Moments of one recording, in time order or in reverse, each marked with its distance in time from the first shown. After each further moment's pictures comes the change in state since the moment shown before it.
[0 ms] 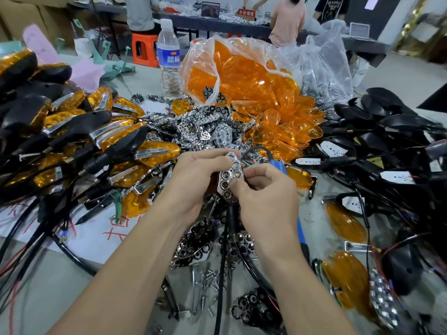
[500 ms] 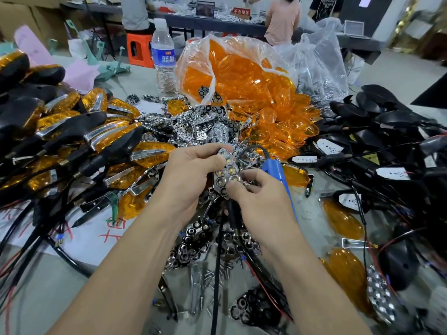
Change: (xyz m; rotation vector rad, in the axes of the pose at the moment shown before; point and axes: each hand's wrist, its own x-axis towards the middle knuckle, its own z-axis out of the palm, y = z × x) left_hand -0.001 0.003 0.000 0.023 0.054 0.085; right_hand 0.000 0.004 -0.004 0.070 -0.243 0.184
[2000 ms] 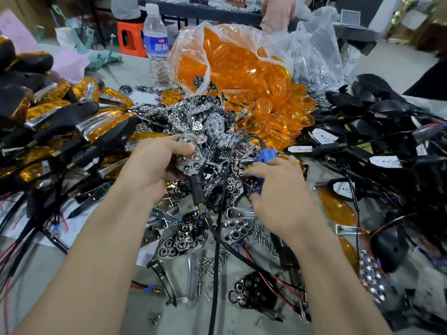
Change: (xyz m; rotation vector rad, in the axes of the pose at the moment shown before) left_hand 0.023 0.007 -0.040 0.008 0.167 -0.248; right_hand 0.009 -0.004 -0.044 -0.967 -0.052 -0.310
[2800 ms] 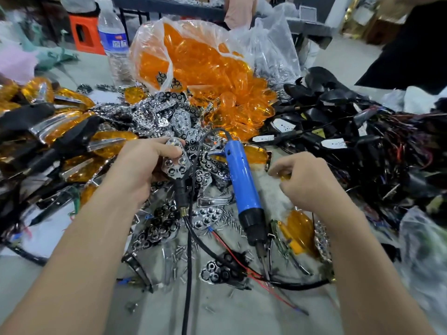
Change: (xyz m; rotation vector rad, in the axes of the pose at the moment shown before) left_hand -0.018 -0.006 0.024 0.081 -0.050 -0.022; right_hand -0.022 0.079 -0.049 0.091 -0.025 0.303
